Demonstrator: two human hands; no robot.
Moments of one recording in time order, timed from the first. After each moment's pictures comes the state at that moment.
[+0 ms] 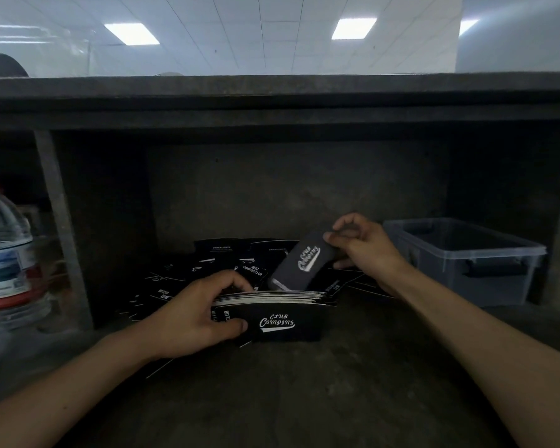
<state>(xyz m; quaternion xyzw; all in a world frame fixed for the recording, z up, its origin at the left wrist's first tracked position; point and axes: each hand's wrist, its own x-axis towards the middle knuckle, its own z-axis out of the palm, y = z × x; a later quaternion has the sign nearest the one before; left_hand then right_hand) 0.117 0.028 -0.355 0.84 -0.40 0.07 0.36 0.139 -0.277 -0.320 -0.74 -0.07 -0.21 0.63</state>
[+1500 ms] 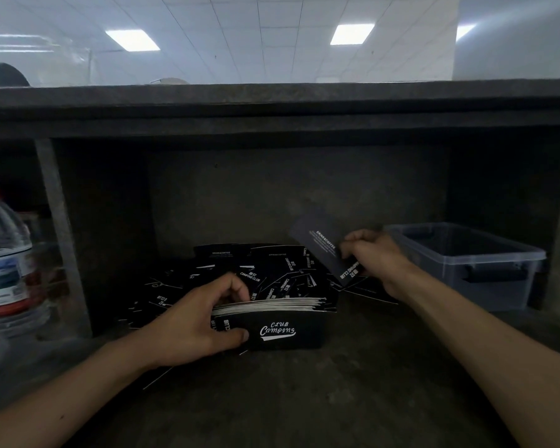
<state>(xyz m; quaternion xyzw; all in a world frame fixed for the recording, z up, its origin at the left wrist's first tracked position) 0.116 0.026 -0.353 0.83 -0.41 0.08 0.37 0.146 -0.290 -0.319 -0.77 0.07 -0.21 0.60</state>
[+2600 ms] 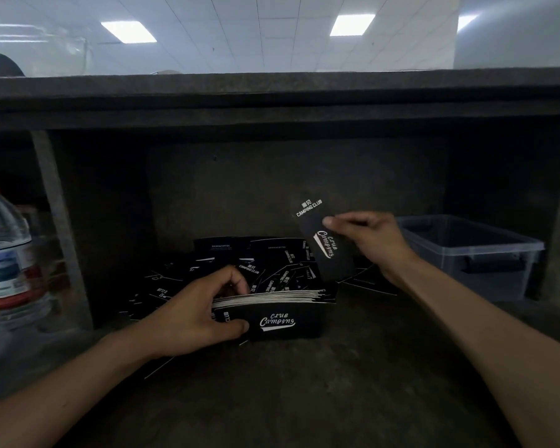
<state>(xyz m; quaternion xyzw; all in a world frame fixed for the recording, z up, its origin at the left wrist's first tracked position) 0.110 0.025 -0.352 0.83 -0.41 0.07 0.37 0.133 -0.285 -0.311 -0.70 -0.13 -0.25 0.65</state>
